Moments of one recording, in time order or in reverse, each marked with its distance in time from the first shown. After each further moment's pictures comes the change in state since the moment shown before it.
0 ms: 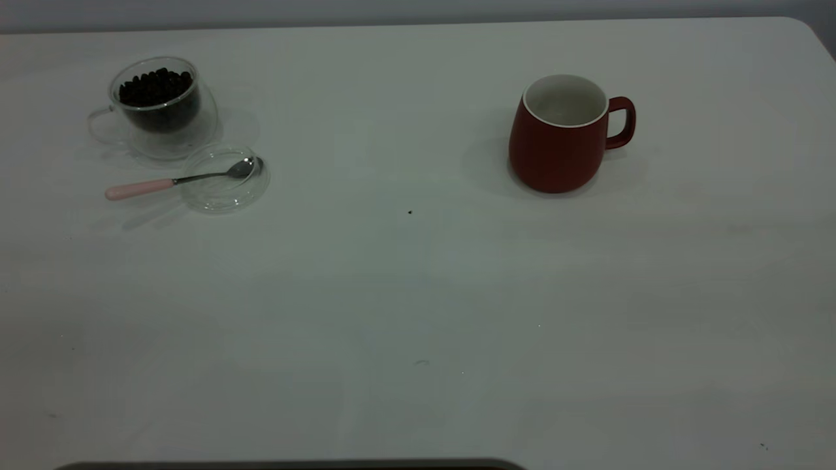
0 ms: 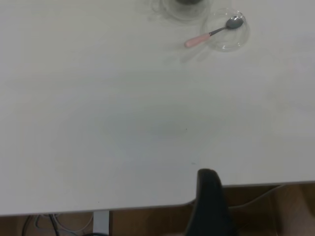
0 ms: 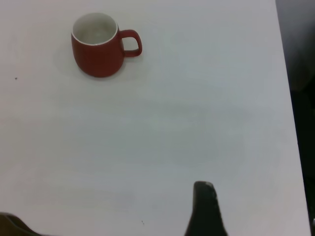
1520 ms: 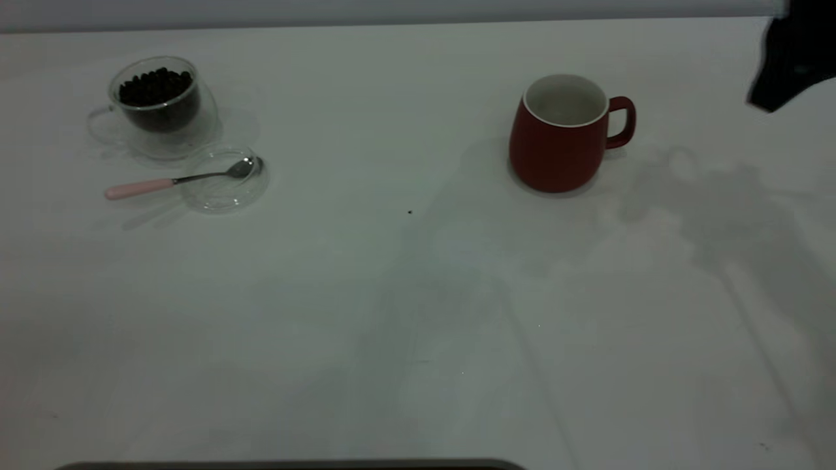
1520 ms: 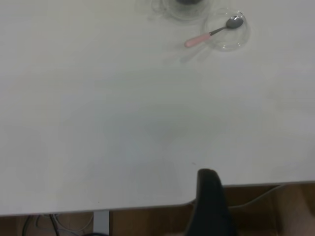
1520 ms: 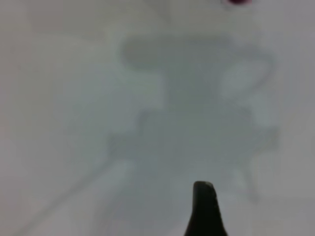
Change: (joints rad) left arm 0.000 0.000 0.000 0.000 0.000 0.000; right arm 0.075 1.949 -0.714 -0.006 -0.571 -0.867
